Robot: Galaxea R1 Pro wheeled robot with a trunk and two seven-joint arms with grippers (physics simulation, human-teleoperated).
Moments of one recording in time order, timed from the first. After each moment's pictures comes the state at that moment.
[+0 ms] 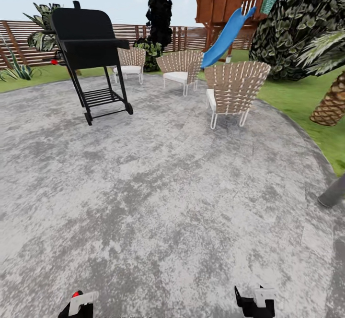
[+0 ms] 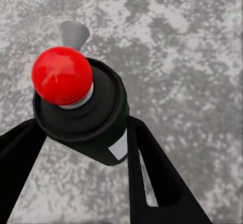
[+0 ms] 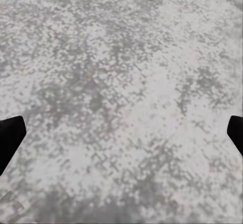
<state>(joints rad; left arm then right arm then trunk) -0.30 0.05 0.26 -0.31 -0.11 -0.40 0.12 -0.38 -0.09 0.00 -0.13 0.00 -0.64 0.00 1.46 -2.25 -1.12</state>
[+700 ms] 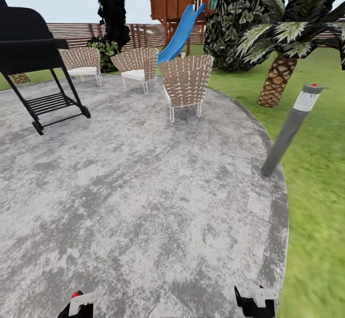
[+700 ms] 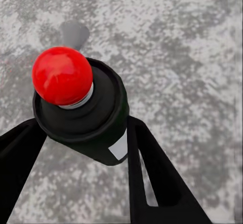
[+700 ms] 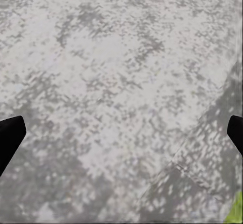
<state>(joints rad) -0.30 0.05 0.26 -0.31 -0.11 -0.40 0.12 -0.38 -0.09 0.00 -0.13 0.00 -0.64 0.00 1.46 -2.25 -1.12</state>
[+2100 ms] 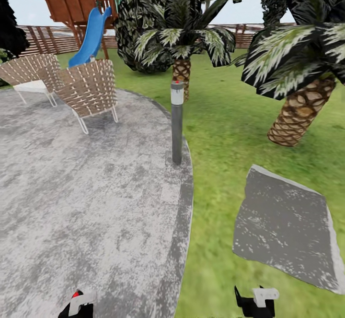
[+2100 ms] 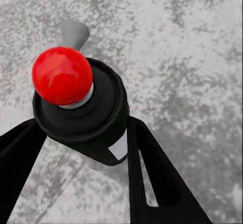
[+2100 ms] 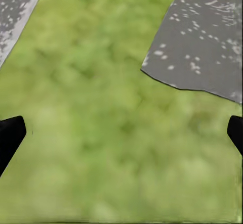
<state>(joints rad) -0.30 0.05 0.26 -0.31 -0.11 -0.40 0.12 -0.38 -0.09 0.00 -0.13 0.00 -0.64 0.00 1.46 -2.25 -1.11</state>
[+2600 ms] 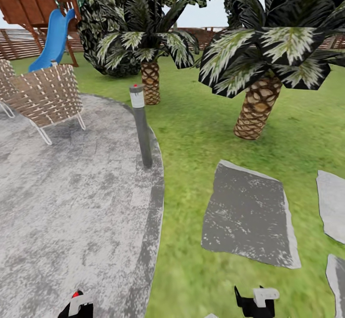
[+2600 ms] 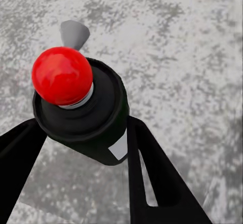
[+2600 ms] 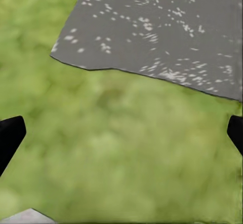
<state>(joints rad) -0.30 0.05 0.26 -0.31 -0.11 -0.40 0.12 -0.38 -0.09 0.00 -0.13 0.00 -0.64 0.00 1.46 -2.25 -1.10</state>
